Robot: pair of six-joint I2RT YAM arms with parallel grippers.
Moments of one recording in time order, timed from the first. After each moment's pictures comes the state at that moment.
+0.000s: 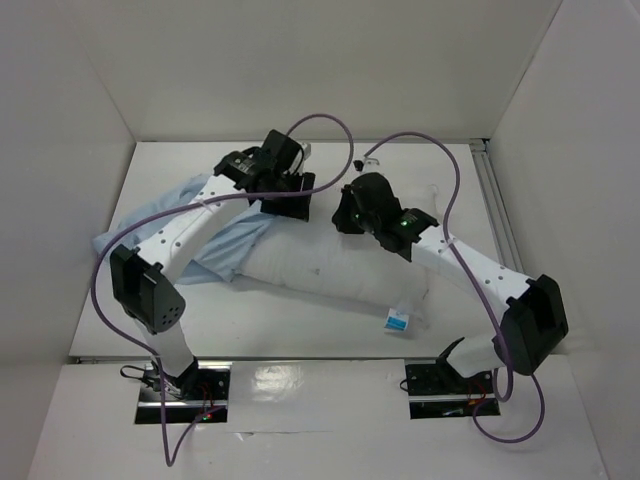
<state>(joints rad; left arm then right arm) -0.58 1.76 1.79 -1.01 0.01 -0.35 0.67 1.41 1.15 -0.32 0.15 0.58</state>
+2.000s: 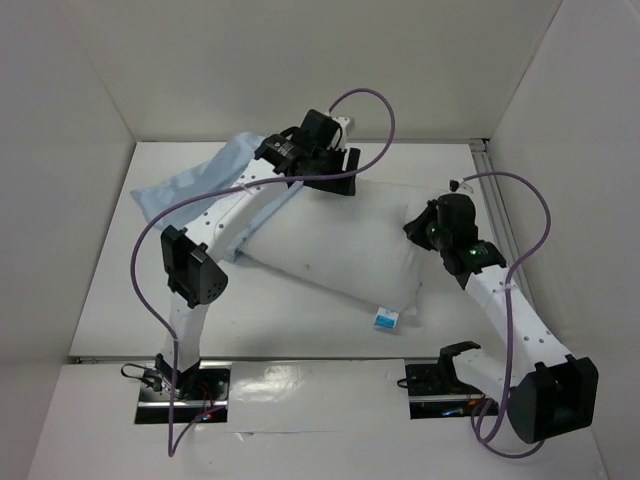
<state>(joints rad) -0.65 2.06 2.24 -0.94 0.07 -0.34 0.24 1.01 0.81 -0.36 0.05 0.67</state>
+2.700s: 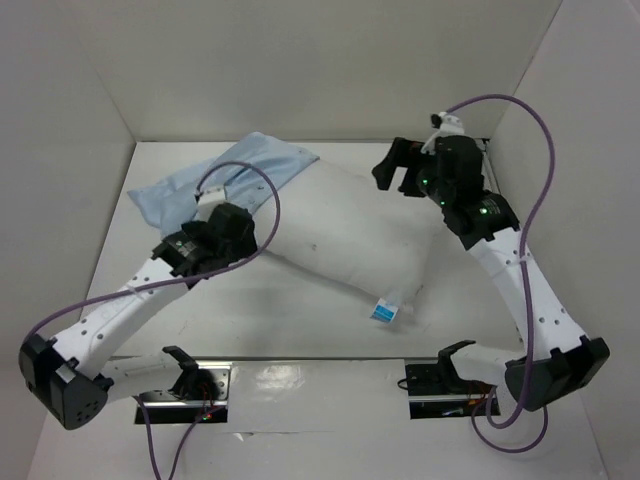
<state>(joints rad) -0.61 1.12 1.12 -0.86 -0.57 -0.70 0.31 1.18 1.36 -0.51 0.01 0.41</state>
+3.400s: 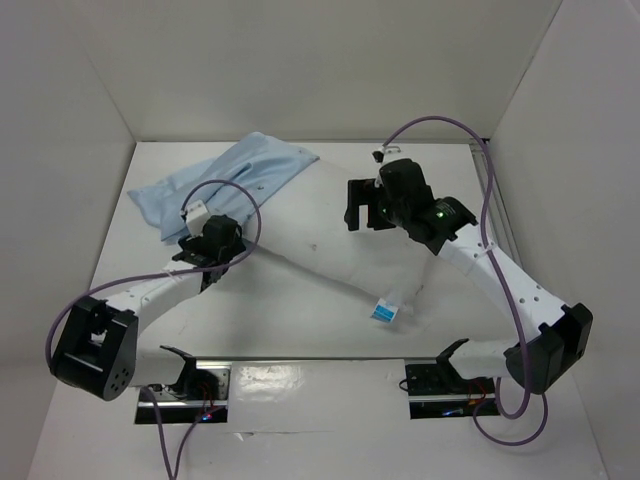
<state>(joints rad) -0.37 1.29 0.66 -0.19 -0.59 -0.76 0.58 1.29 1.30 -0.66 0.12 0.37</state>
